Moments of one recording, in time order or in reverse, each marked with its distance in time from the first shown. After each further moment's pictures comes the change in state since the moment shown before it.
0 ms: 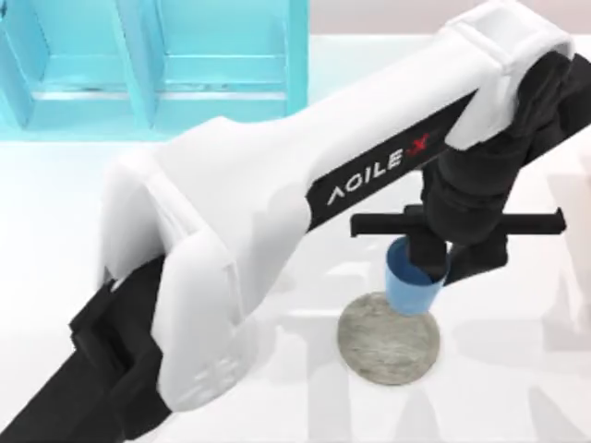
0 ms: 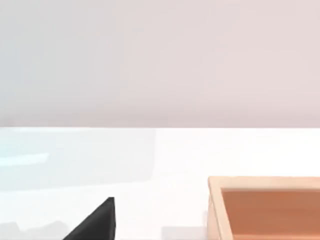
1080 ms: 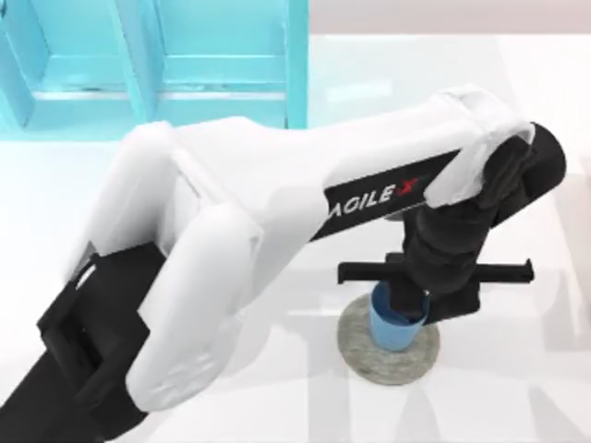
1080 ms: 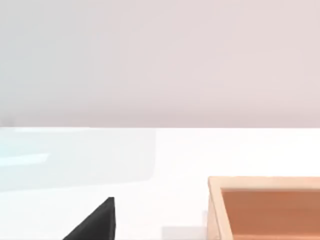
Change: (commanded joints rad) left arm 0.012 -0.093 -0.428 0.335 -0.001 0.011; right arm 0.000 0.000 0.000 0.000 0.000 0.000
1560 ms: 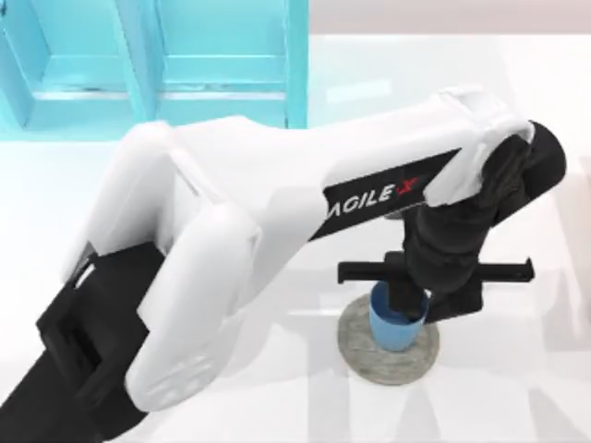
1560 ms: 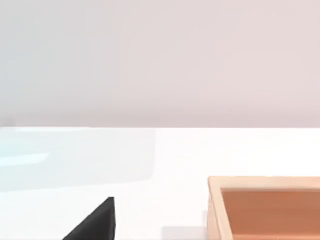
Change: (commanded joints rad) left arm 0.000 0.000 0.000 0.000 0.000 0.000; right arm 0.000 0.000 0.000 0.000 0.000 0.000
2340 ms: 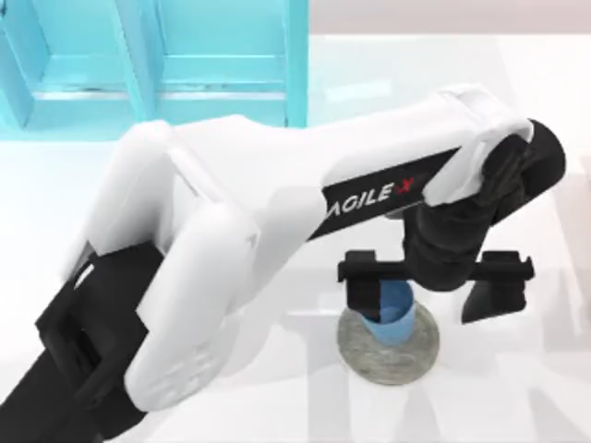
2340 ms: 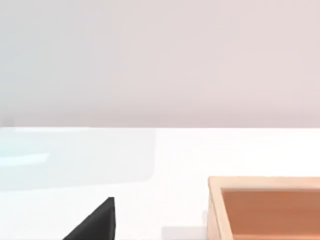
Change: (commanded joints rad) left arm 0.000 0.000 0.000 0.000 0.000 0.000; right arm 0.000 0.000 0.000 0.000 0.000 0.000
